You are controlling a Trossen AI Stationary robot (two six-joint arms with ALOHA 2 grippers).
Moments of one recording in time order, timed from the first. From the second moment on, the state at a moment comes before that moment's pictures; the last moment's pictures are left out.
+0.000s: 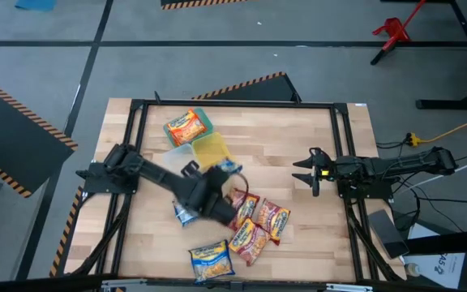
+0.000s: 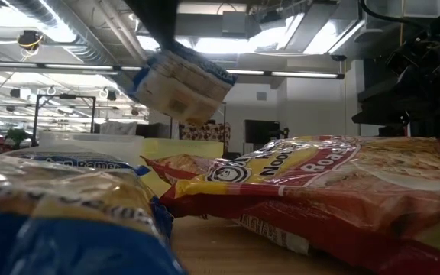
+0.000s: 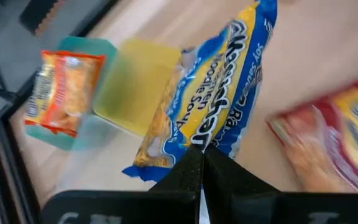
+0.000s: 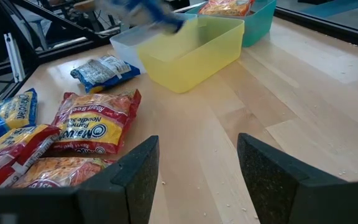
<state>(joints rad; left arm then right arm) -0.37 1.98 1.90 -1.57 -0.68 -1.22 0.10 0.35 0.02 0.01 0.22 0.29</state>
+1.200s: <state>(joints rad) 0.04 1.98 1.83 -1.57 -0.39 -1.32 0.10 0.48 0.02 0.01 0.22 0.28</state>
